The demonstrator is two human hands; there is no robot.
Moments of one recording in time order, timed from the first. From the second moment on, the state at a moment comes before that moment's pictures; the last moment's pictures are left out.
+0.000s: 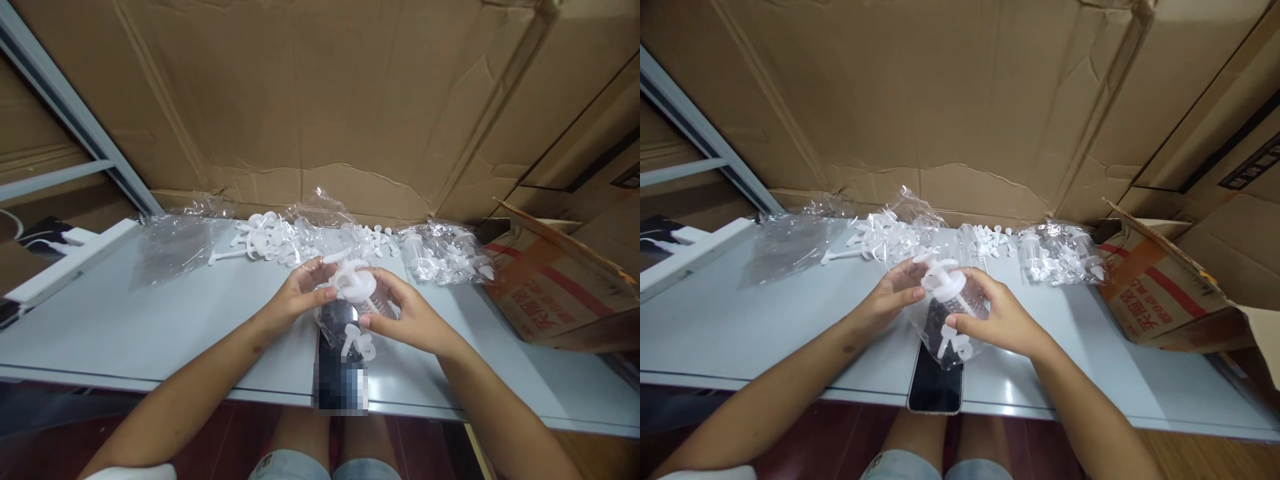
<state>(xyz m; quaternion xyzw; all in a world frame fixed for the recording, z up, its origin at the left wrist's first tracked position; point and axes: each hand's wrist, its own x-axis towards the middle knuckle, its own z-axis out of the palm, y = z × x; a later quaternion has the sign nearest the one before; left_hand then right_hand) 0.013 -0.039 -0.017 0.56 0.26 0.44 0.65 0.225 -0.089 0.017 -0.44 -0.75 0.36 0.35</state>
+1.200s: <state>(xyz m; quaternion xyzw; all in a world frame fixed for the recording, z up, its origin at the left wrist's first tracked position) 0.016 -0.041 -0.002 0.62 0.30 0.45 0.57 0.226 -0.090 0.022 -0.49 -0.73 0.28 0.37</state>
